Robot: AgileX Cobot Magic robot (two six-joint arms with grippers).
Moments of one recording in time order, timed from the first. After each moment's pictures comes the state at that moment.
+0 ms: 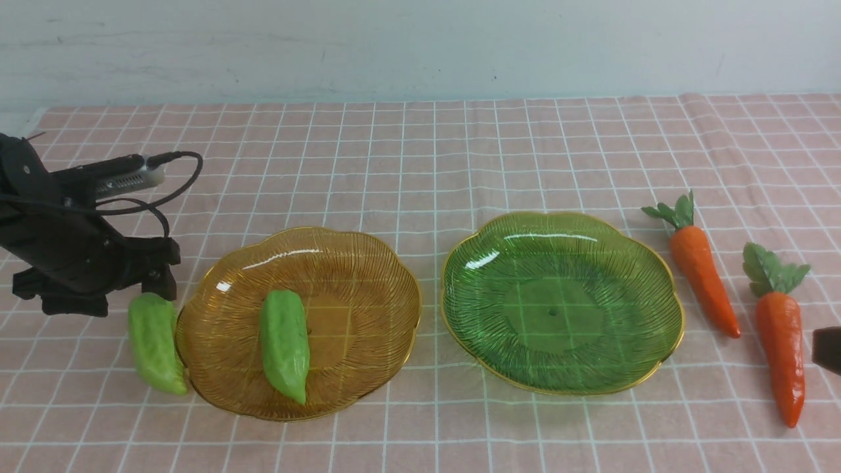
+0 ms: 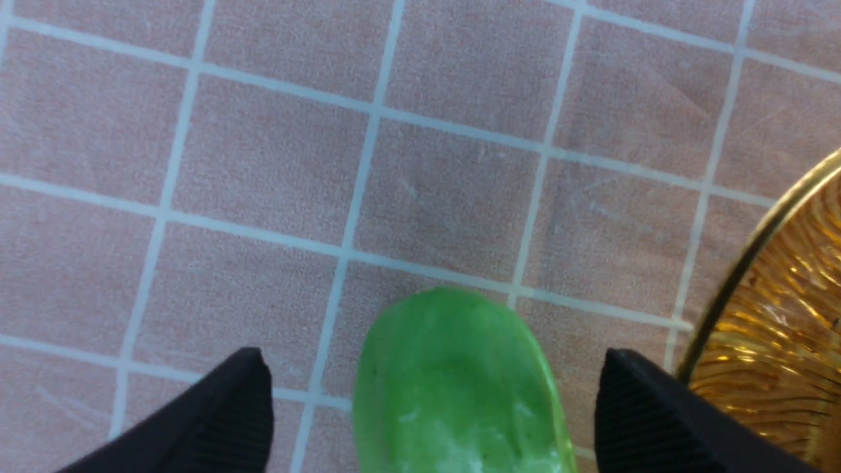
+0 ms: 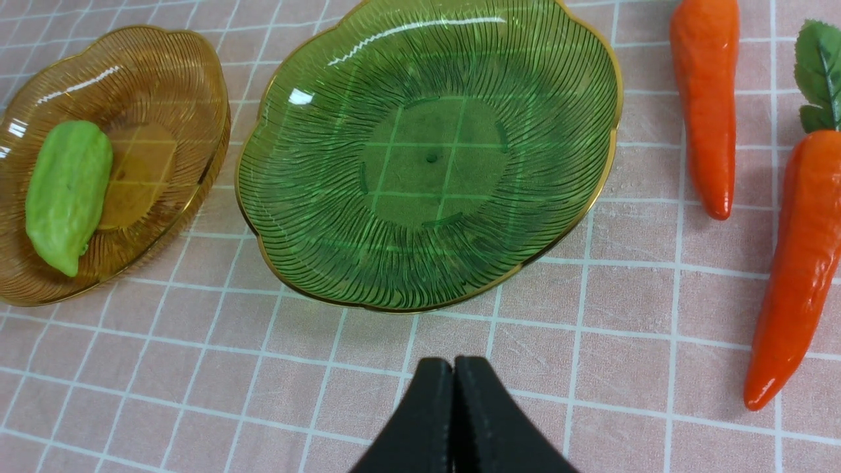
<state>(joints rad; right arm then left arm) 0.01 0.75 -0.66 0.50 0.90 -0.25 0.15 1.83 -1.18 -0.19 0.63 0.00</state>
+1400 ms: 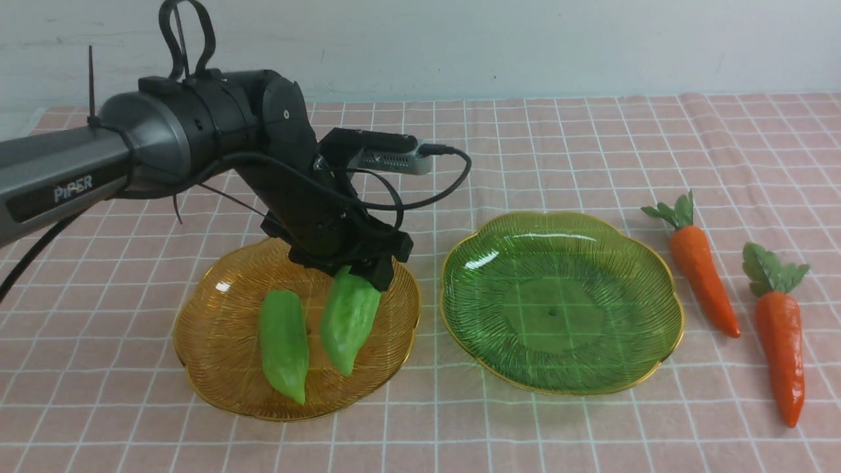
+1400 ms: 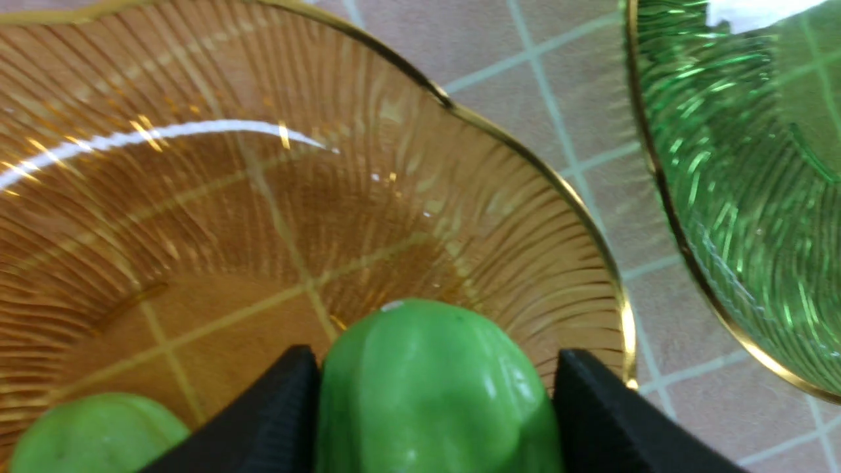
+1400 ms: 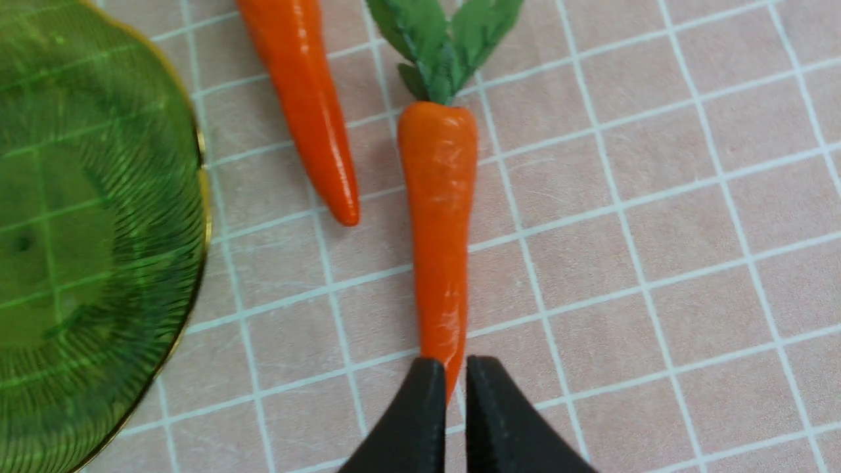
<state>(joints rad) -0.14 1.23 -0.93 0.07 0.95 0.16 -0.36 1.93 -1.50 -0.25 0.87 0.11</state>
